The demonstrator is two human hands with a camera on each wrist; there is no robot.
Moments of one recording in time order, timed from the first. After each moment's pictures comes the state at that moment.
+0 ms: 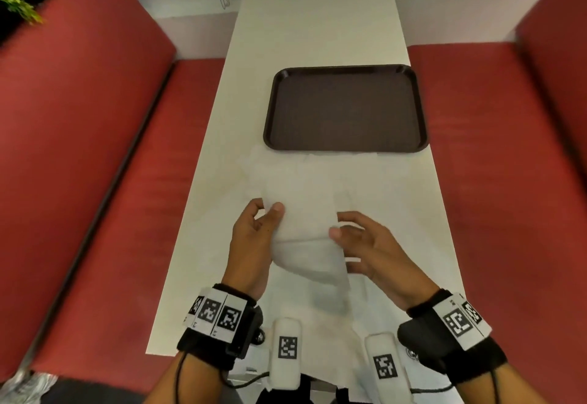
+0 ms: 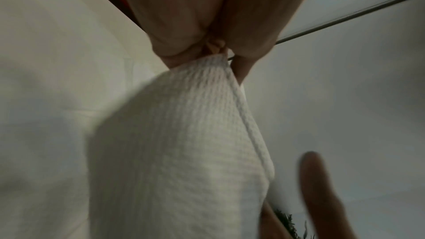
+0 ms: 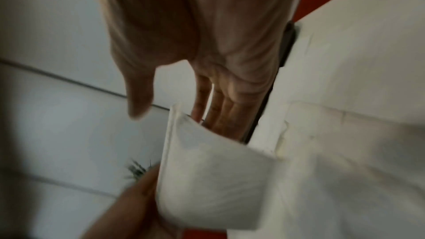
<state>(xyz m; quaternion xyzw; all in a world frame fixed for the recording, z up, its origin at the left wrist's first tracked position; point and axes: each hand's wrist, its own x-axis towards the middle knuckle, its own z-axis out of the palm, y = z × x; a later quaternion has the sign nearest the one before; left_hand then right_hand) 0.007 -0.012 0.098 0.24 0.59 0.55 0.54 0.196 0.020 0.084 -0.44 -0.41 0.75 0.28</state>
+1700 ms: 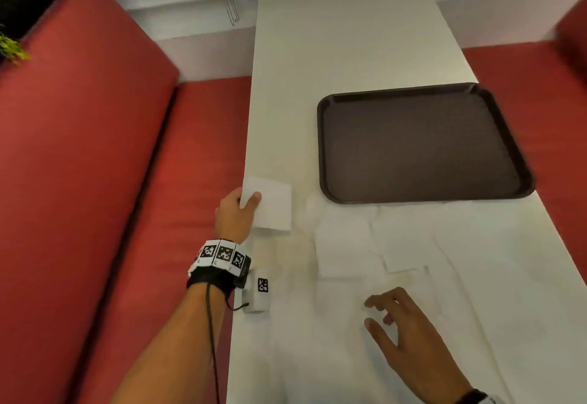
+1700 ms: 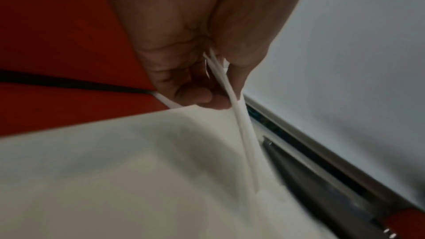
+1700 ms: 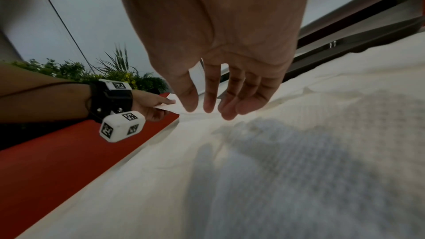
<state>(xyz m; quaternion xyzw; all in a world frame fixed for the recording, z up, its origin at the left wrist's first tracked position) -0.256 0.199 -0.018 0.44 0.79 0.30 0.30 0.058 0.046 -0.021 -0.60 -0.67 0.41 0.13</state>
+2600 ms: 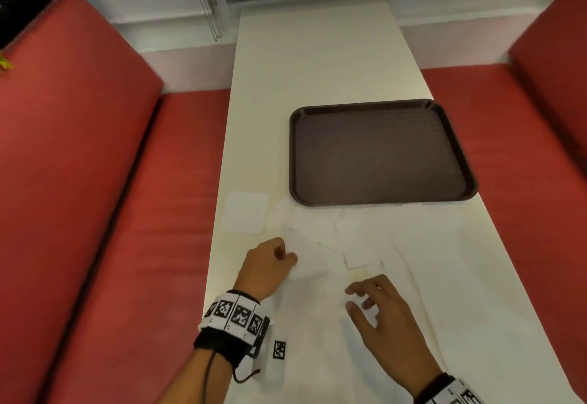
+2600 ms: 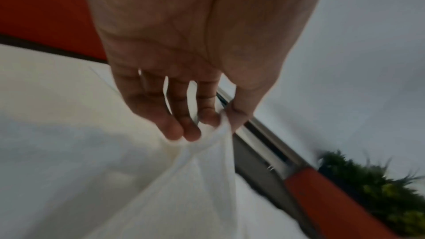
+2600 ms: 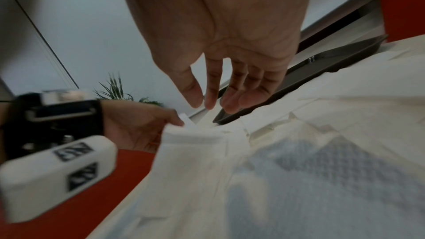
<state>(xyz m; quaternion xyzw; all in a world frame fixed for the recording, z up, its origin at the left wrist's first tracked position) -0.136 0.118 0.023 0.52 0.74 0.11 0.41 0.089 0.046 0.012 -0.62 -0.64 0.40 0.20</state>
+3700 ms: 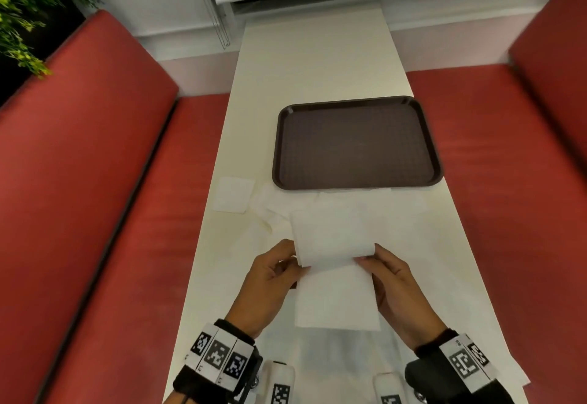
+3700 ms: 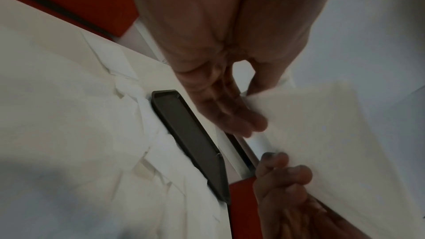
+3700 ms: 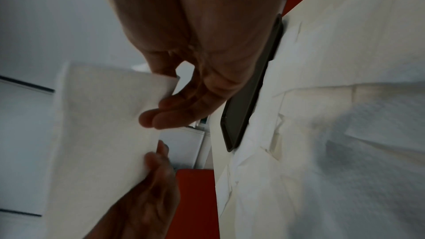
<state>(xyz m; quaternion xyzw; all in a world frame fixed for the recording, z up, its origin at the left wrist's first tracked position) -0.036 0.020 0.088 0.42 0.56 0.42 0.58 0.165 0.044 0.067 -0.41 -0.32 0.74 0.42</state>
